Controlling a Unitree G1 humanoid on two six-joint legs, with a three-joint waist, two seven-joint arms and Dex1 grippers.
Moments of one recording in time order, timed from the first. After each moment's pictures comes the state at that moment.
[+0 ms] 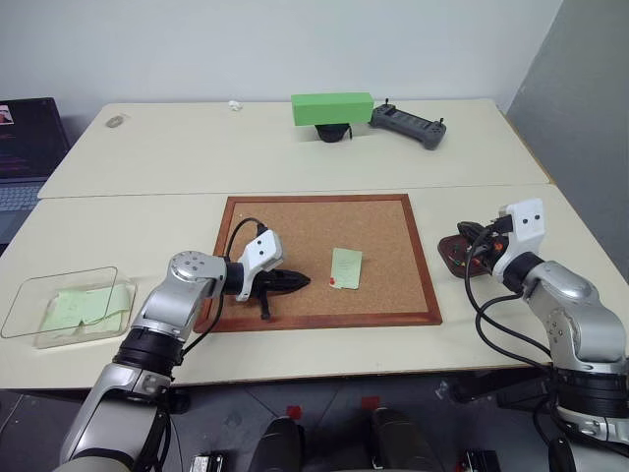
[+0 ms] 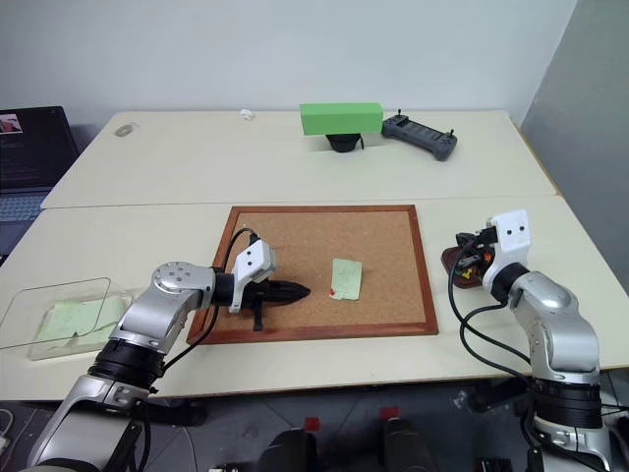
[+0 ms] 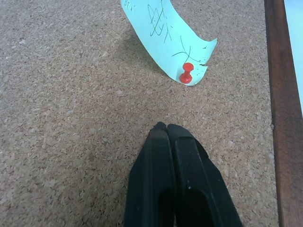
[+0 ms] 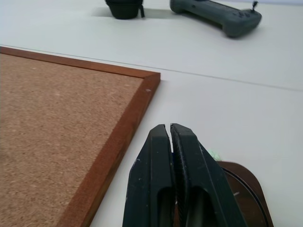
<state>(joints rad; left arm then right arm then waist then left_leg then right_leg) -0.54 0.60 -0.20 0.28 -0.18 0.28 -1.19 -0.33 -0.44 -0.23 -0.13 0.30 0.63 0.43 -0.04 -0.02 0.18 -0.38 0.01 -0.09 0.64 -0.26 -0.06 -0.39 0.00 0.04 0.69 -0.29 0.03</state>
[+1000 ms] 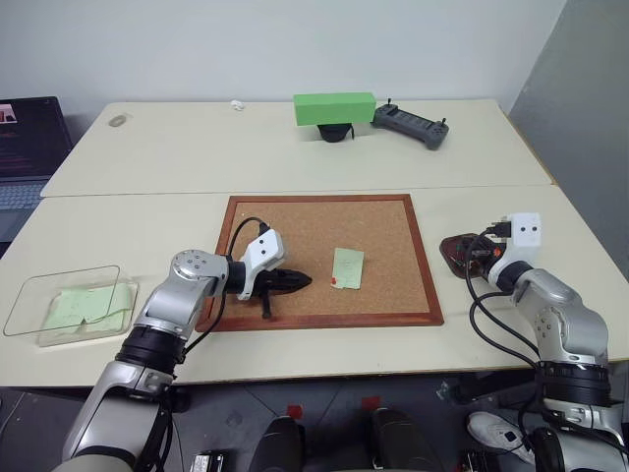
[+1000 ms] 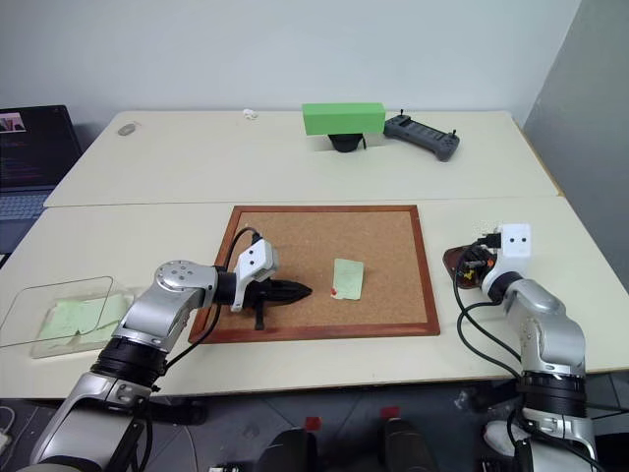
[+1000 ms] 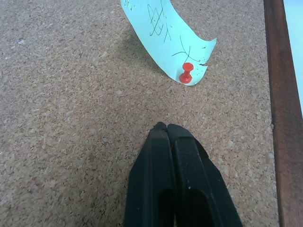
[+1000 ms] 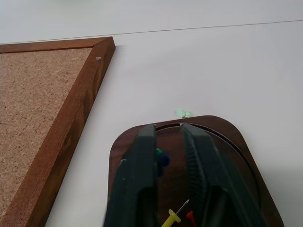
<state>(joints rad) -0.54 0.59 -0.21 0.28 -0.17 0.27 -1.19 -0.36 -0.40 -0.26 0.03 0.32 0.62 0.34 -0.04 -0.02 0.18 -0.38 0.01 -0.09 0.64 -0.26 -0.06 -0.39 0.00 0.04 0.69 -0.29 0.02</state>
